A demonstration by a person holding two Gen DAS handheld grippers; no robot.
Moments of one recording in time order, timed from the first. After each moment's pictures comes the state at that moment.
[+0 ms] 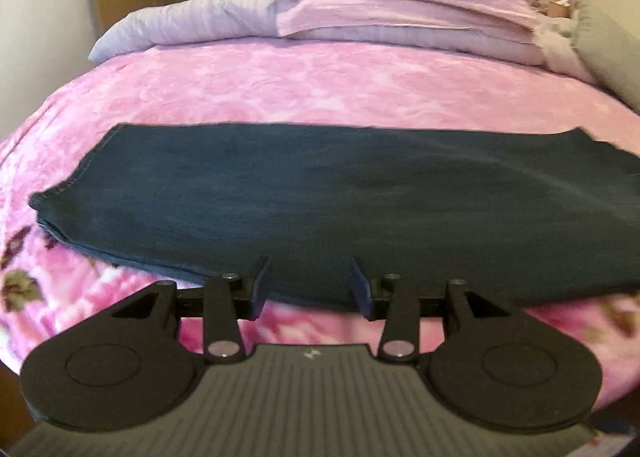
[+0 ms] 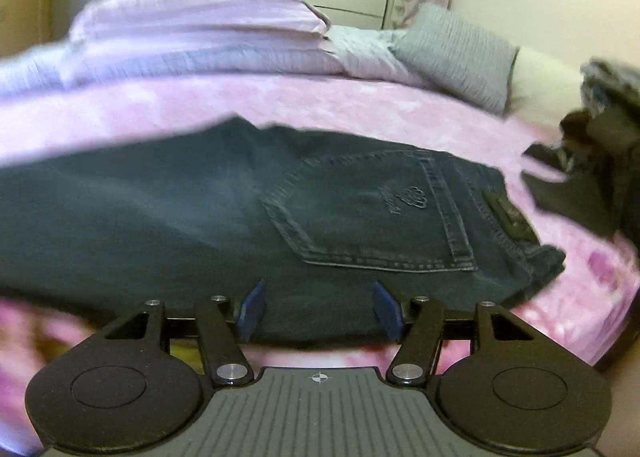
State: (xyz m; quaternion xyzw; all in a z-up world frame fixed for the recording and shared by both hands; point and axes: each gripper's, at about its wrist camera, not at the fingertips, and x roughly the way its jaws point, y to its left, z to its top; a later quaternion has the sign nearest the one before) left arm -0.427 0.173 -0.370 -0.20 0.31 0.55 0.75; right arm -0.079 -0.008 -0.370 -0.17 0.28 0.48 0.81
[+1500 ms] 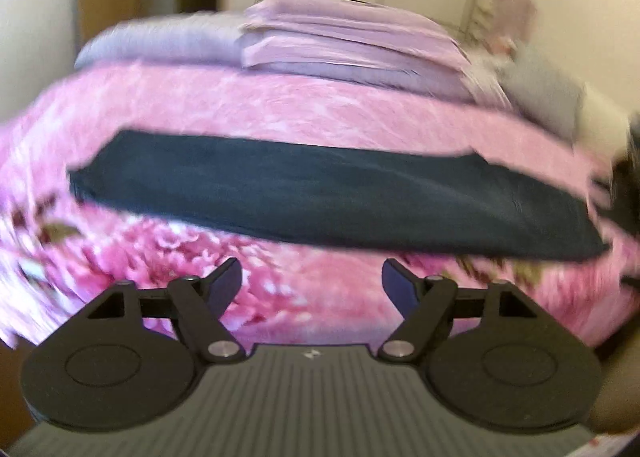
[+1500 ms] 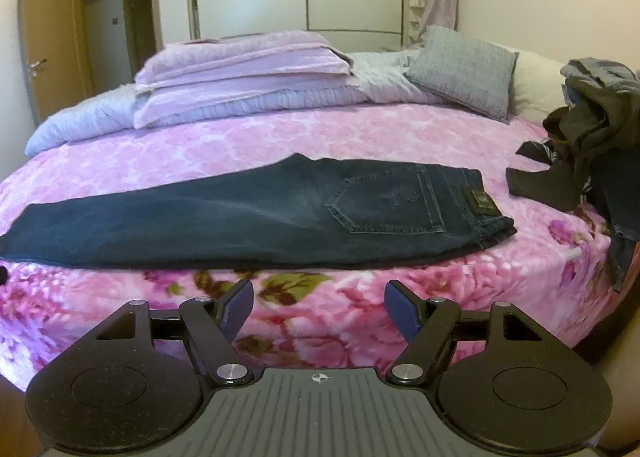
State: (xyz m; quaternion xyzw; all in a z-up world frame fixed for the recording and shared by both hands) left arm -0.489 0.060 -0.312 -0.26 0.23 0.50 0.79; right arm -0.157 -0.125 -0.294 -0.16 0.28 0.51 0.80
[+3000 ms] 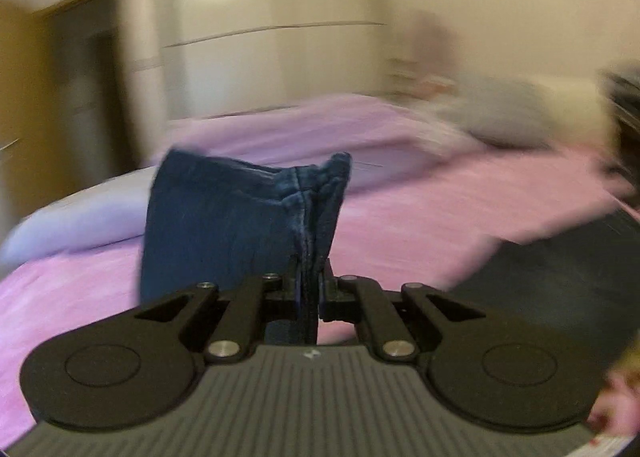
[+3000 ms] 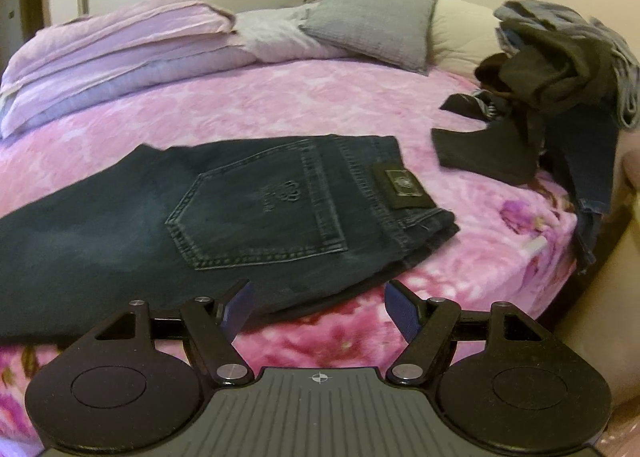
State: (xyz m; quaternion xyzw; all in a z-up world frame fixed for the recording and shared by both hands) left arm -0.340 0.188 -0.316 0.02 0.20 0.40 0.89; right arm -0.020 -0.050 -0.340 -0.15 0.33 0.37 0.85
